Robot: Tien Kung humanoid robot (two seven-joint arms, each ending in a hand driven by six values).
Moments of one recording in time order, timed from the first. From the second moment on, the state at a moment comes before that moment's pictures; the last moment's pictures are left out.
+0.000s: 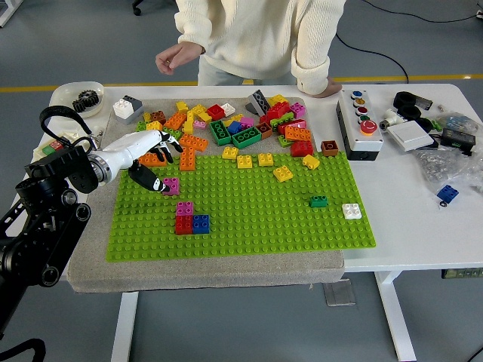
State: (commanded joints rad) left arm -0.53 0.12 -1.37 -1.18 2.27 -0.44 0.01; right arm 0.17 -0.12 1.52 0.18 -2.27 0.14 -0.09
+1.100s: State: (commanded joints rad) left arm -0.54 0.11 -1.32 -1.04 2.27 -0.33 -0.07; right arm 0.17 -0.12 1.53 0.18 -2.27 0.14 -0.09
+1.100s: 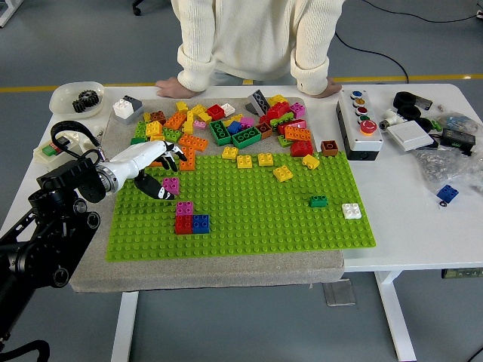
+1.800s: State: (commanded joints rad) left arm -0.55 0.13 -1.28 -0.98 2.27 -0.27 -0.11; right arm 0.17 -0.12 1.53 0.18 -2.27 0.14 -0.08
